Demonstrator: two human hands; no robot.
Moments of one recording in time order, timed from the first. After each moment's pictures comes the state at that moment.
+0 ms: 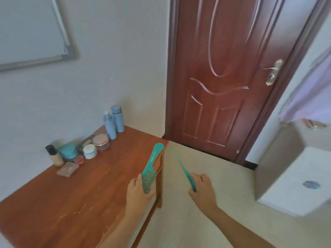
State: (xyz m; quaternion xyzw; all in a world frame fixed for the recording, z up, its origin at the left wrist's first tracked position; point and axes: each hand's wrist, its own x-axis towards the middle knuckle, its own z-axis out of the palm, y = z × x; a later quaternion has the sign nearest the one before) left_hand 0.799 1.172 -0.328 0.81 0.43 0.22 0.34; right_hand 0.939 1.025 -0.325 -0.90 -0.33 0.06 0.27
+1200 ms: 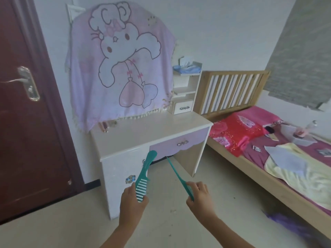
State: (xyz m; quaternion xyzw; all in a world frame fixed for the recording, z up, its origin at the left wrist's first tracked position) left_hand 1.277 0.635 -0.333 0.89 -0.02 0.07 0.45; right_hand 1.212 0.434 -0.300 -0.96 0.13 -0.12 0.22
